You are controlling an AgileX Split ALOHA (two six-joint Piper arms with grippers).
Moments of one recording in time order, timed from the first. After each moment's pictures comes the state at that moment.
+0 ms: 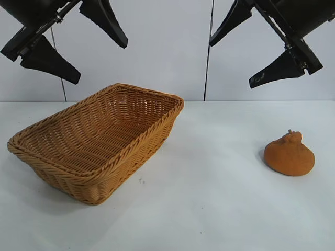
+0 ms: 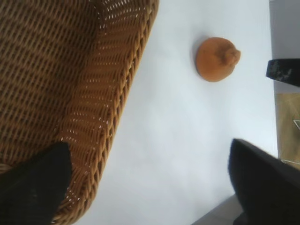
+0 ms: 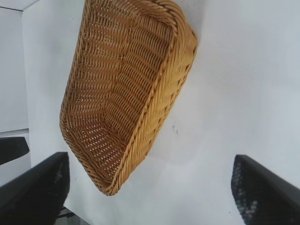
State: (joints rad) left arm -0.27 1.67 -1.31 -0.70 0.84 0.10; right arm 0.13 1.73 -1.28 0.81 0.93 -0.24
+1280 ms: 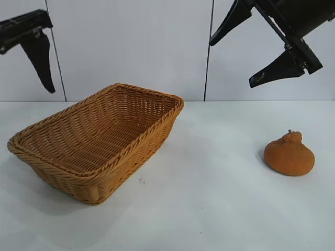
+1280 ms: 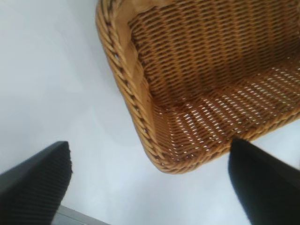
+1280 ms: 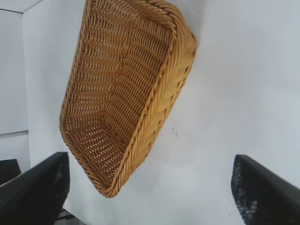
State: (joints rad) left arm -0.32 1.52 -1.07 -0.20 0.88 -0.99; right arm 0.13 1.73 -1.28 0.81 0.93 -0.24
